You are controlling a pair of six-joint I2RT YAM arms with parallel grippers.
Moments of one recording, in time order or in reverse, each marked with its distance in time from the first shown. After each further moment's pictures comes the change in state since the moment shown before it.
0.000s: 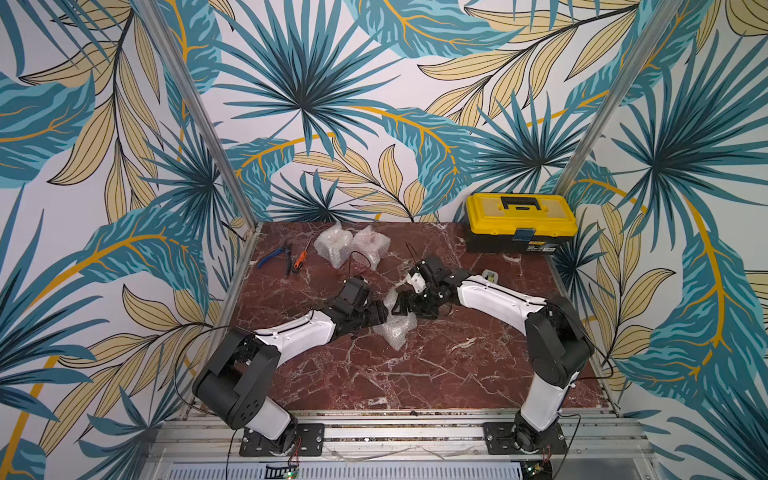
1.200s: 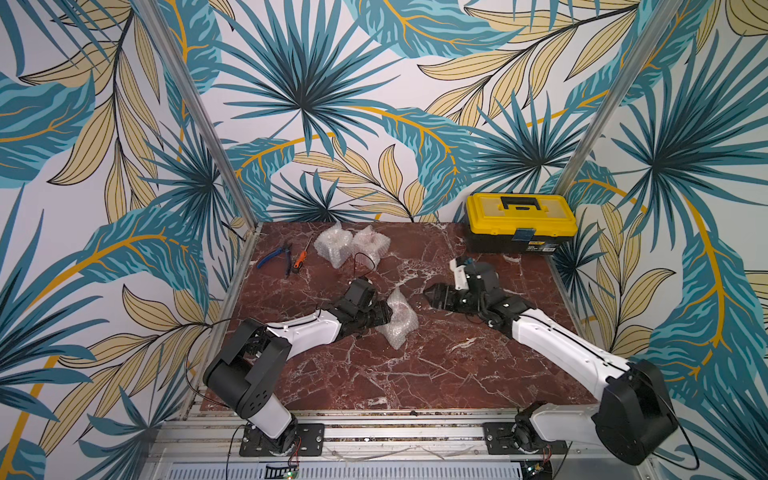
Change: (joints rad) left arm -0.018 0.066 0.004 0.081 0.015 -0.022; right arm -0.209 -0.516 -0.430 0.354 0.252 0.025
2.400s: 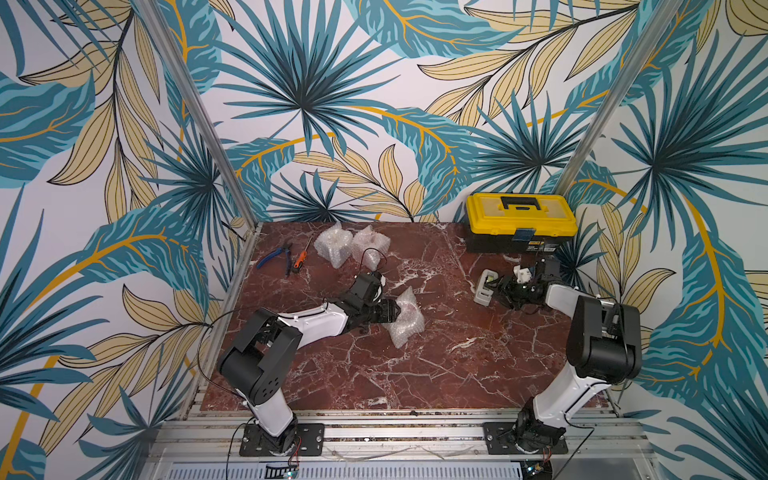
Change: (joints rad) left arm 0.000 0.090 0.085 0.014 0.090 0.188; right arm -0.656 0.503 0.148 -0.014 -0.536 -0.044
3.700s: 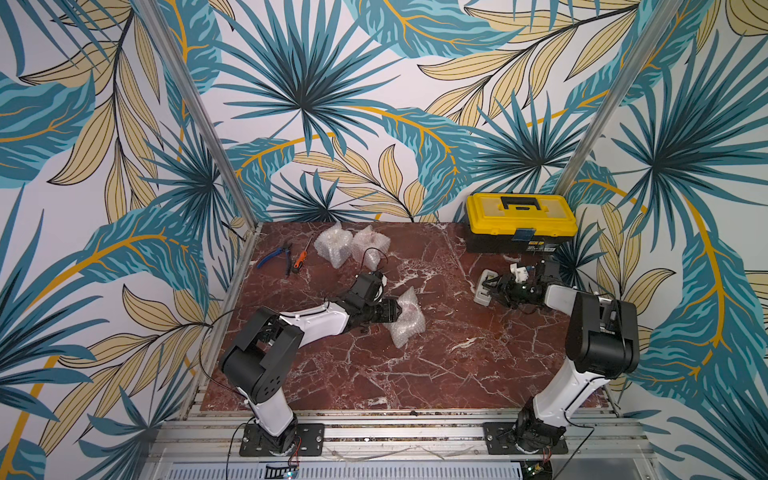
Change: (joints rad) left arm -0.002 0.012 0.012 -0.003 0.011 0.000; right arm -0.003 0.043 -0.005 0.093 -0.134 -0.016
